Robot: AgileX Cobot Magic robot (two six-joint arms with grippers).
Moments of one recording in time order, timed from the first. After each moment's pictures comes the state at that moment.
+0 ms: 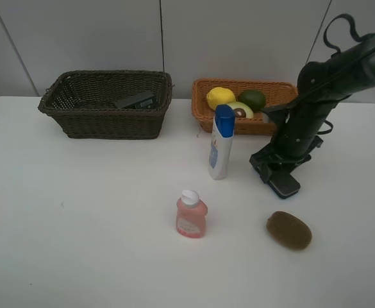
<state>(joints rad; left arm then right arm) -0.10 -0.01 -0.51 -0.04 1.06 -0.02 0.29 1.98 -1.15 -0.01 0.74 -0.12</state>
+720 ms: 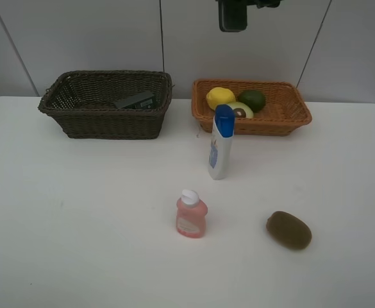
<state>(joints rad) -0.10 -0.01 -0.51 -0.04 1.06 -0.02 0.42 1.81 -1.54 0.35 0.28 -0.19</state>
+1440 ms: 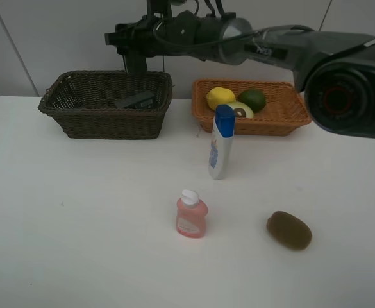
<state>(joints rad) -0.10 -0.01 -0.51 -0.04 1.06 -0.02 0.66 2.47 -2.17 0.40 0.13 -0.19</state>
